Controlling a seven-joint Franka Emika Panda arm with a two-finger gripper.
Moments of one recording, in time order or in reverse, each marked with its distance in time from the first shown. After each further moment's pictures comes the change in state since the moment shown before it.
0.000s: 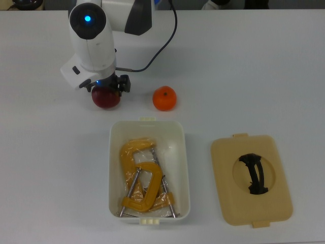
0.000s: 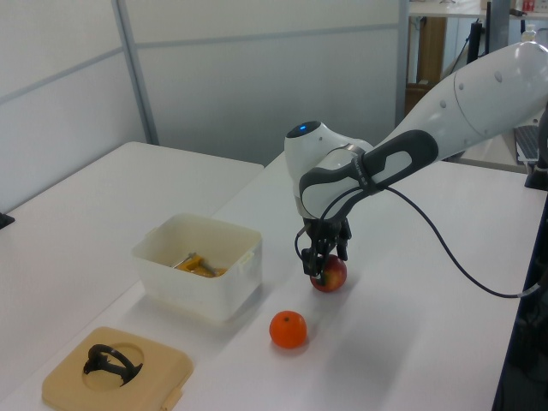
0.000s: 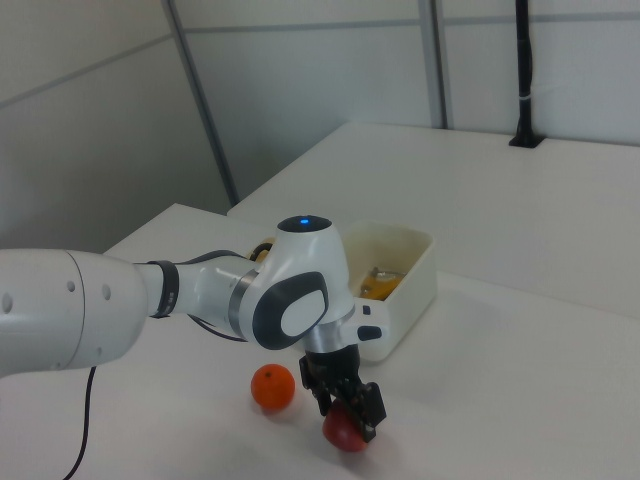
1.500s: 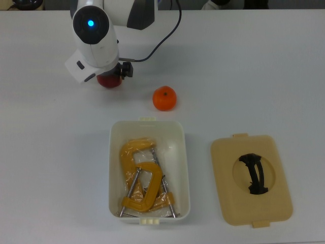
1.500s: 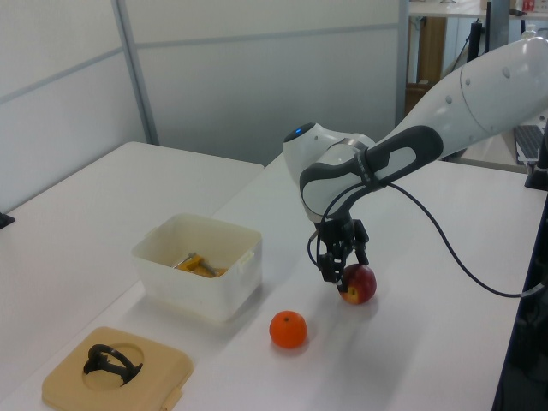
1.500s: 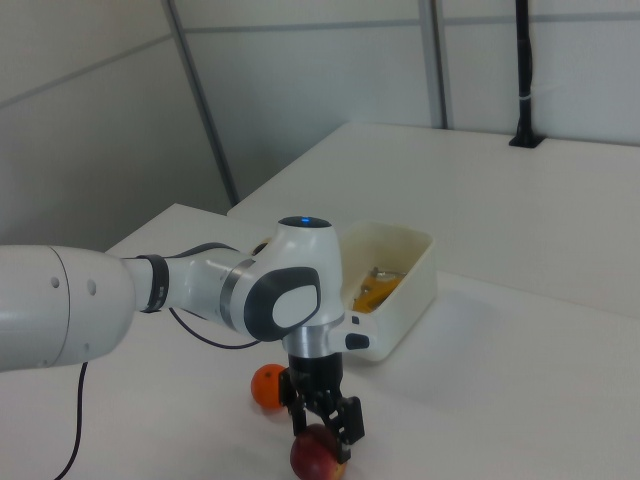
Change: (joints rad) arm 0.009 -0.031 0.001 -0.010 -0.005 -0.209 -0.022
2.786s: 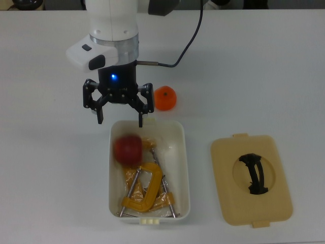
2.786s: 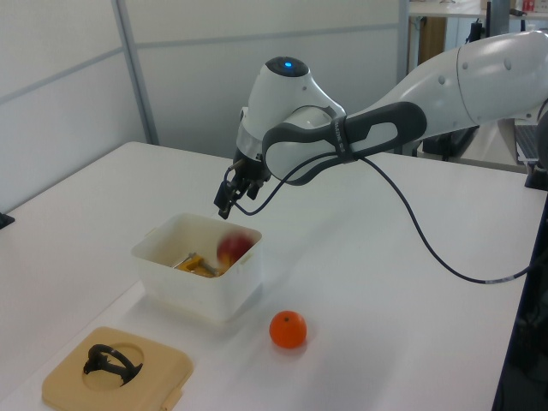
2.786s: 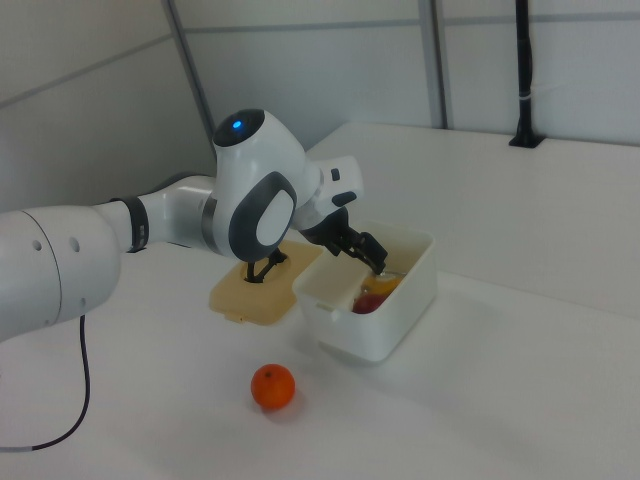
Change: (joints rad) arm 0.026 0.054 0.075 0.289 0.028 0.523 0.119
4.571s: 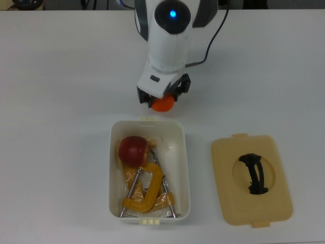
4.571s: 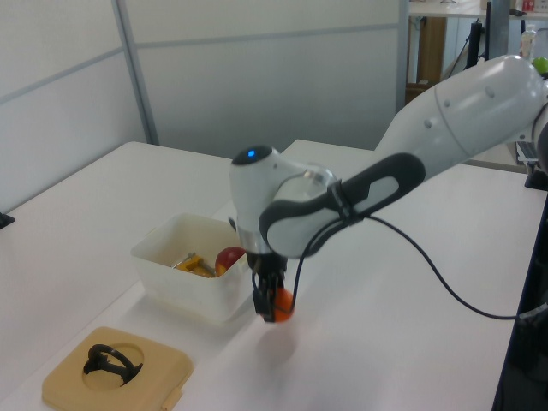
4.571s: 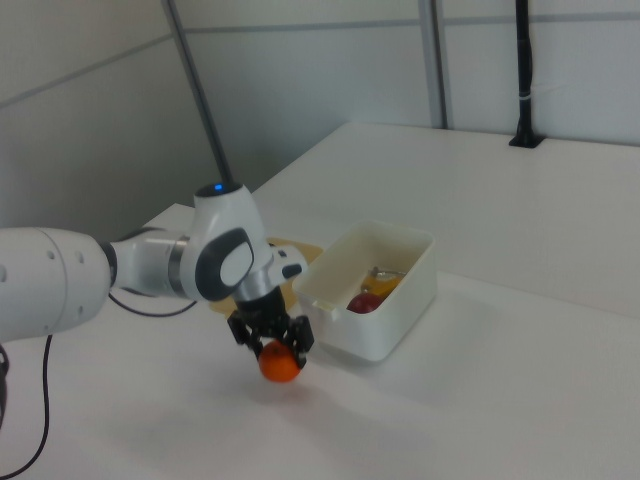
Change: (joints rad) arm 0.056 0.011 0.112 -0.174 -0.051 -0.283 -0.209
